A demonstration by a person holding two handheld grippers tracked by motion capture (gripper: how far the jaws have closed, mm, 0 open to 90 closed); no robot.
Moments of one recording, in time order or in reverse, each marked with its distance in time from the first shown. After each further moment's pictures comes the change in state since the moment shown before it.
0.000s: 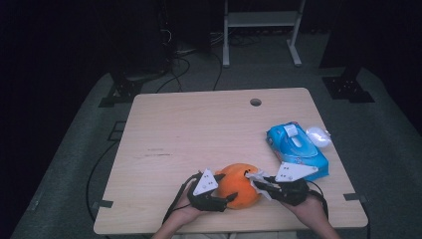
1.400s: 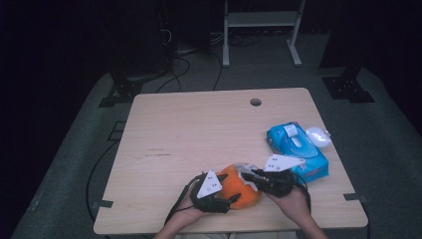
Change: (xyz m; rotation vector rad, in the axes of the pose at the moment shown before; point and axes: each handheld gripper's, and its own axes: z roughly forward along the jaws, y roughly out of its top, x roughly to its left) left arm -0.008 0.007 0.000 -0.007 0.005 0.032; right arm -0.005 0.020 0.025 -0.058 -0.021 0.084
